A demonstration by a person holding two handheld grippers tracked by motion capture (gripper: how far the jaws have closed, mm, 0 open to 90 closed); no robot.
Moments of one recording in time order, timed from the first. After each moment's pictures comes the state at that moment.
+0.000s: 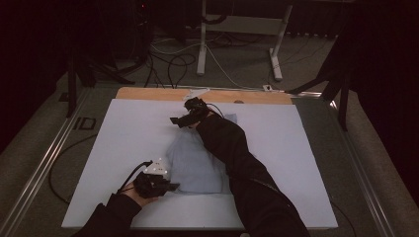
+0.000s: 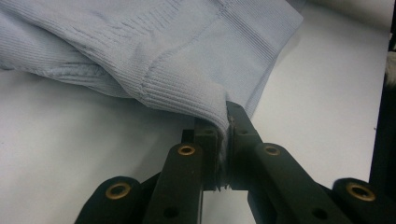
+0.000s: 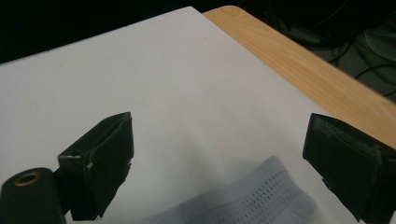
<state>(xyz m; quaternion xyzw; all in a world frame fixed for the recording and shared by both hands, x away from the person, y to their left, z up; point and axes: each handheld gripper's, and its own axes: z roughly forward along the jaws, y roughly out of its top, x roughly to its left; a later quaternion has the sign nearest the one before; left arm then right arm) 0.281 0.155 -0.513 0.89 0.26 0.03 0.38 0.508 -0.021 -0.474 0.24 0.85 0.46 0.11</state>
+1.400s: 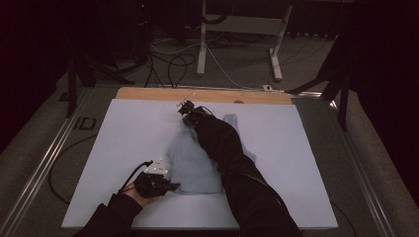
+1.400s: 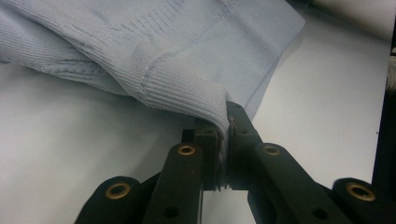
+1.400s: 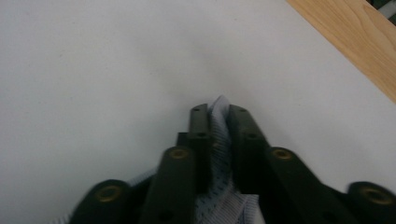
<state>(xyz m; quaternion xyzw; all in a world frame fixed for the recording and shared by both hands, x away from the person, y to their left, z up) 0.282 0.154 -0.516 0.88 0.27 0.03 0.38 0.535 0.000 -0.519 0.29 0.90 0.28 0.18</state>
